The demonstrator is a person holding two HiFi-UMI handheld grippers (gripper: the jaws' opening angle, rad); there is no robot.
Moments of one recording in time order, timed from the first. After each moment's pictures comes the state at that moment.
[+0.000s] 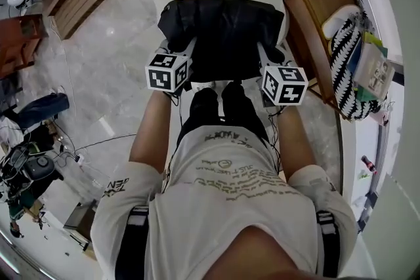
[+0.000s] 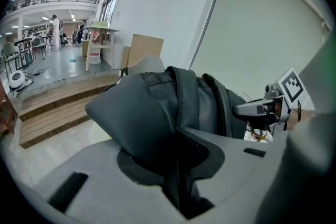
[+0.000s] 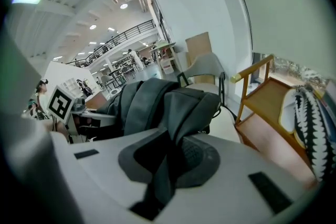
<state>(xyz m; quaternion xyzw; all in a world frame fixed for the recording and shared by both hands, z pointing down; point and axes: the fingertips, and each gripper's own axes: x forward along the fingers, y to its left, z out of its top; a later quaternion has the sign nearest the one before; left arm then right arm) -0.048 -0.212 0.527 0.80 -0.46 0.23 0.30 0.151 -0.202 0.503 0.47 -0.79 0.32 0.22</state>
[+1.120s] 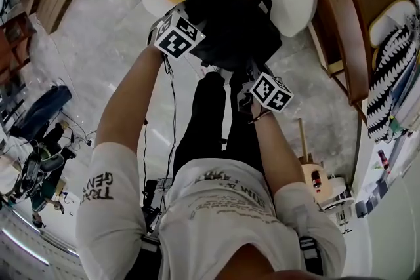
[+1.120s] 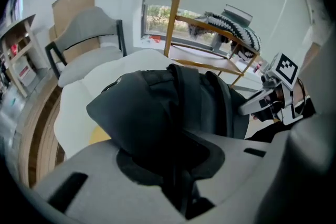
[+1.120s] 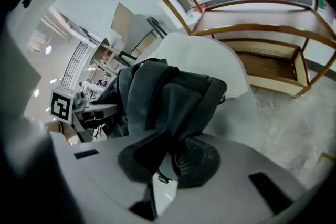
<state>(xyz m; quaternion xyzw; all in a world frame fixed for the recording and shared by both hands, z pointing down) -0.023 -0.261 0.784 0.83 -0.18 0.47 0.21 0.114 -0.127 0.796 0.54 -0.57 0.61 0.10</state>
